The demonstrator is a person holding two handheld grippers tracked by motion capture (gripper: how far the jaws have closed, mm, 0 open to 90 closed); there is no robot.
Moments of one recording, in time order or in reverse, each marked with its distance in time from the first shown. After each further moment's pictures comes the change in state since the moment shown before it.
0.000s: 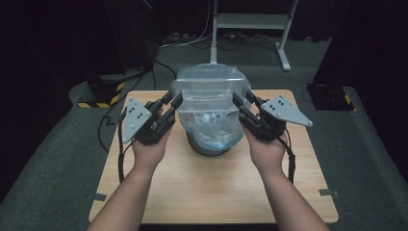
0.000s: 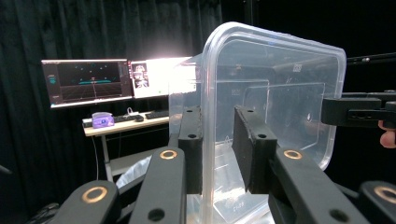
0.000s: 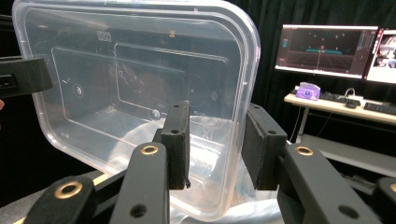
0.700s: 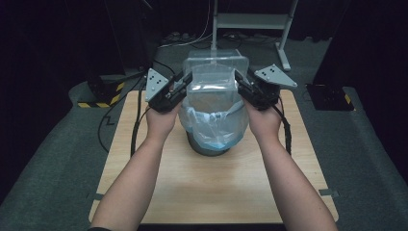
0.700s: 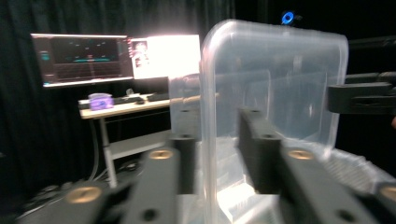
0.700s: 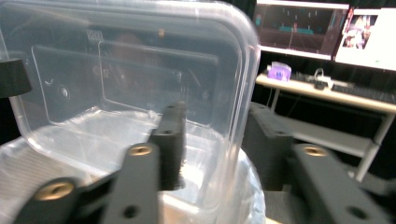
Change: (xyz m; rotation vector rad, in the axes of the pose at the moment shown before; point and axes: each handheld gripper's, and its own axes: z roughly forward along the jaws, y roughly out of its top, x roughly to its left) left arm 0.040 -0.028 0.084 0.089 0.012 -0.043; right arm -0.048 -0.002 0.073 0.119 -0.103 -0.026
